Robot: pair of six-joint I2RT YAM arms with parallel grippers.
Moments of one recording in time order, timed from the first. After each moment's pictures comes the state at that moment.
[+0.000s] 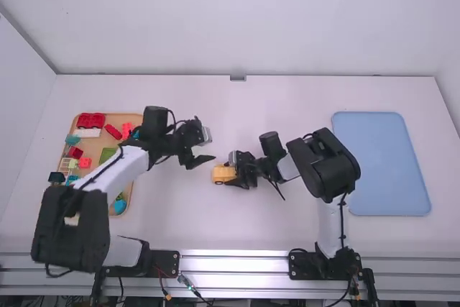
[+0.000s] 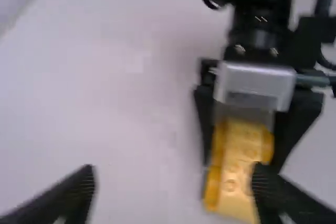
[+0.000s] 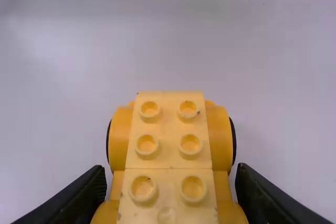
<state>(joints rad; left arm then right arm) -0.11 1.46 0.79 -0.20 0.78 0.92 0.44 2.13 0.74 0.49 -1.00 -0.80</state>
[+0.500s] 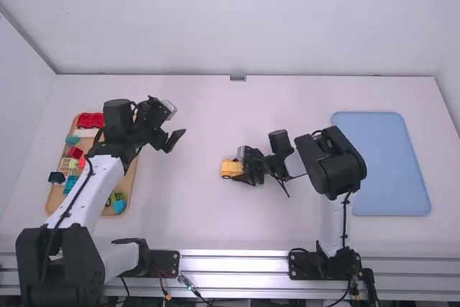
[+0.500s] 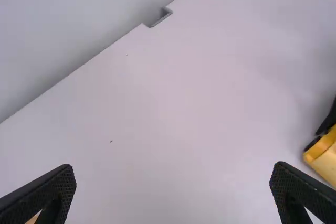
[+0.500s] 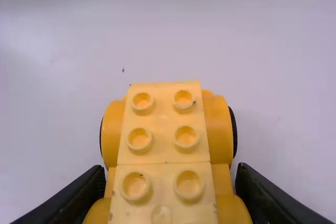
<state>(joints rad) 0.09 1.28 0.80 -0.19 0.52 0.59 0.36 2.13 0.74 0.44 -0.99 -0.80</state>
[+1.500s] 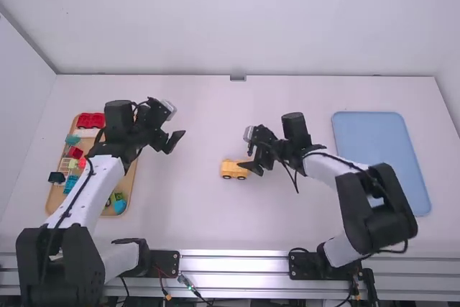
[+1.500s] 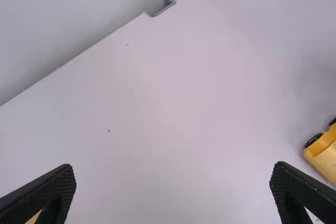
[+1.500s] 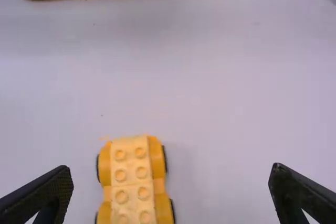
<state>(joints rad) 0.09 1.28 0.80 -0.22 0.47 0.55 0.31 1.63 0.74 0.07 -0.81 -0.76</state>
